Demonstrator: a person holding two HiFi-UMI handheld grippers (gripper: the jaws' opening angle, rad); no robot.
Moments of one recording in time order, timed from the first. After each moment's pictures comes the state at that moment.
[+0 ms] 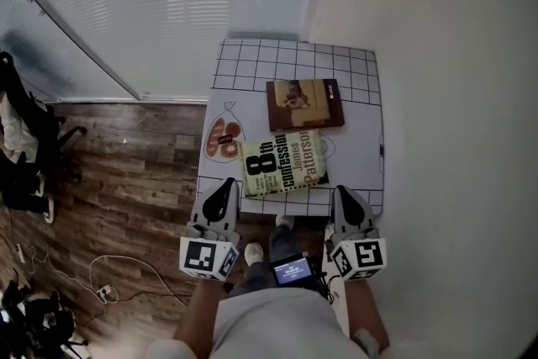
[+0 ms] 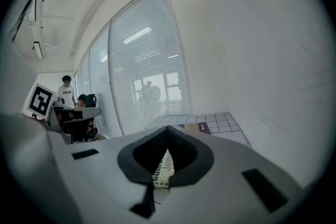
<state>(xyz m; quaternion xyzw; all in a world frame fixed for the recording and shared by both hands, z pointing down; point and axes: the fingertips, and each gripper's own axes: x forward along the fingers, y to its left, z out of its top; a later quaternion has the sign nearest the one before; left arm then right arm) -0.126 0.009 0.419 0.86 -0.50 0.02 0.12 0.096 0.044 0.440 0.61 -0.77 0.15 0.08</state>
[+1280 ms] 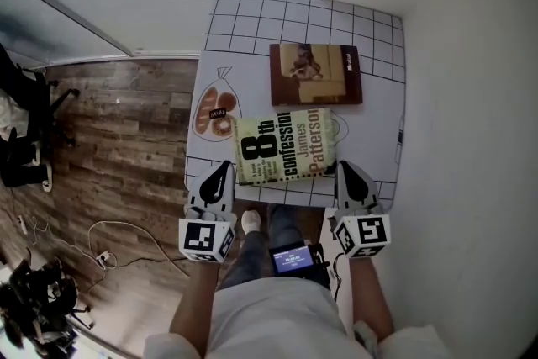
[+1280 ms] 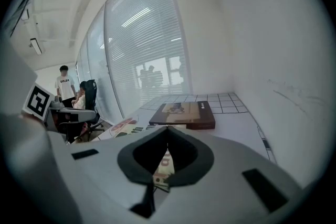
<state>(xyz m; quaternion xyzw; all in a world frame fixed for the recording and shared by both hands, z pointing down) -0.124 -0.018 0.533 0.83 -0.51 0.11 0.18 0.112 -0.008 0.535 0.58 -0.78 0.20 0.15</state>
